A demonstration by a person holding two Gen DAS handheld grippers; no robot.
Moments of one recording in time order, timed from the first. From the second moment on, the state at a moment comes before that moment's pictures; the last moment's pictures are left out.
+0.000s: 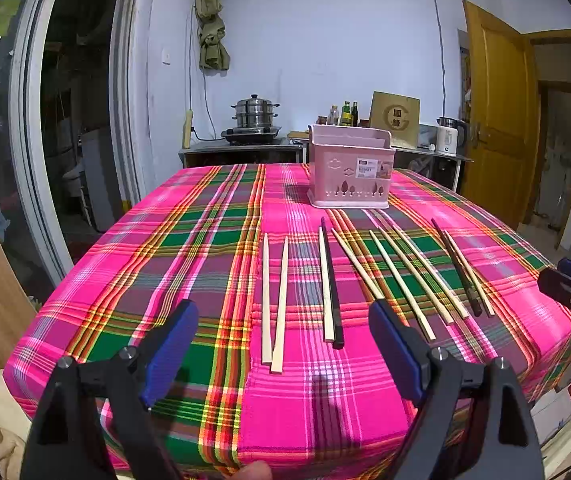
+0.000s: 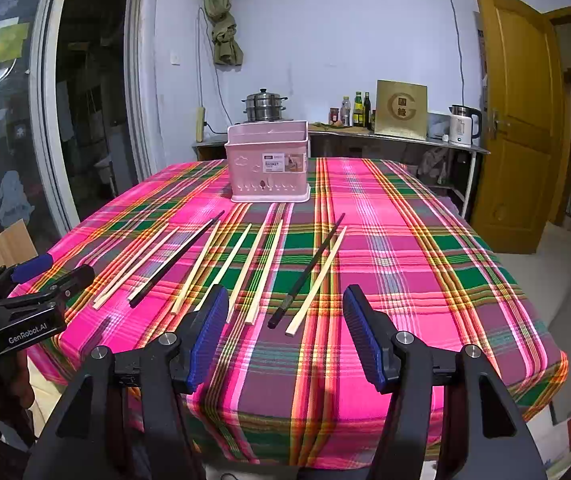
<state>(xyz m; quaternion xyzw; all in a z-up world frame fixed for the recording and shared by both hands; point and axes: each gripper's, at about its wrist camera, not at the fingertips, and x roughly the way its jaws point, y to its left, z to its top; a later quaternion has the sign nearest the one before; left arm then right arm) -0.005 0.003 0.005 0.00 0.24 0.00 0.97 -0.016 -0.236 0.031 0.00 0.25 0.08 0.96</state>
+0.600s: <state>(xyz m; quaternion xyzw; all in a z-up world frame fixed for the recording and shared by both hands) -0.008 0.001 0.011 0.00 0.24 0.00 0.97 -0.017 -0.236 0.030 0.00 0.25 0.08 0.96</state>
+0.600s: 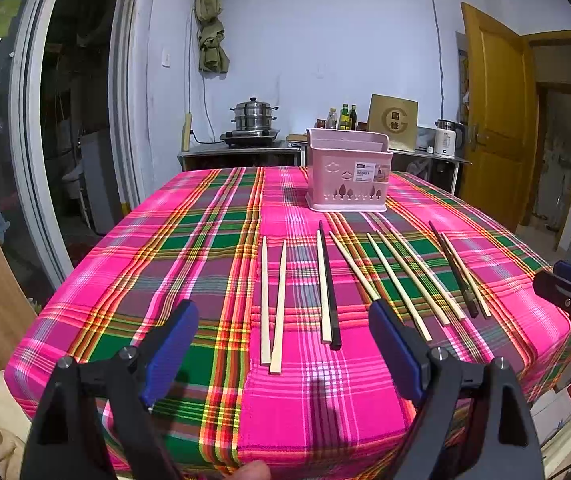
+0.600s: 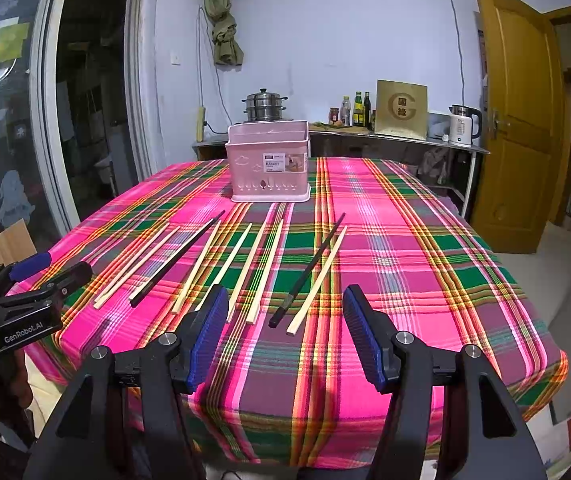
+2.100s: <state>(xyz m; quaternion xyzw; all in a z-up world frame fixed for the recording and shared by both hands) -0.008 -0.002 0.011 0.00 0.24 -0.01 0.97 -0.015 -0.235 0.032 0.00 0.25 0.08 0.96</state>
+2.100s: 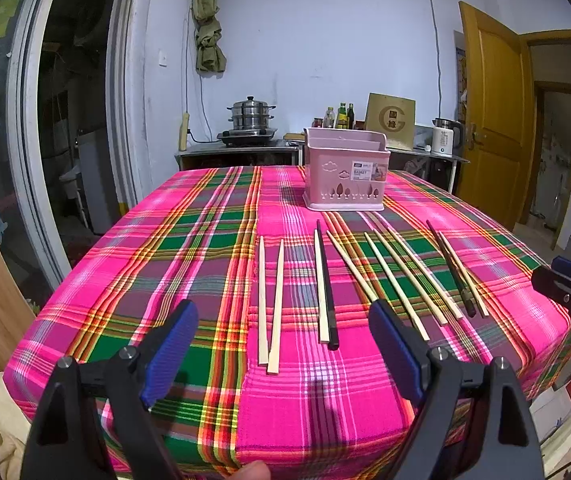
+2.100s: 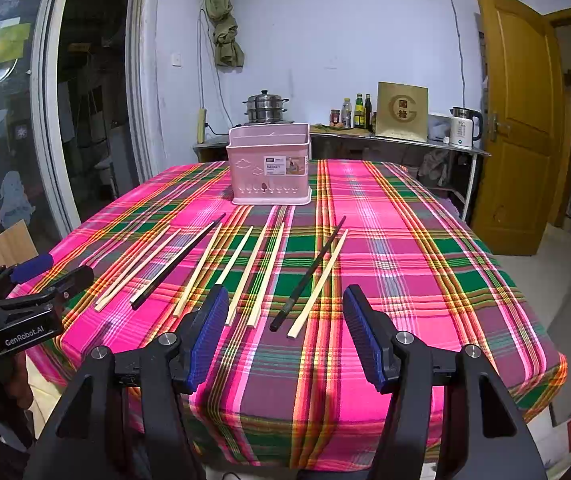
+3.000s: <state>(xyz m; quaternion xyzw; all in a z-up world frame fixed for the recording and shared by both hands) 0.054 0.008 0.007 0.00 0.30 -0.05 0.95 0.026 -0.223 0.034 -0.02 0.26 0.10 0.96</state>
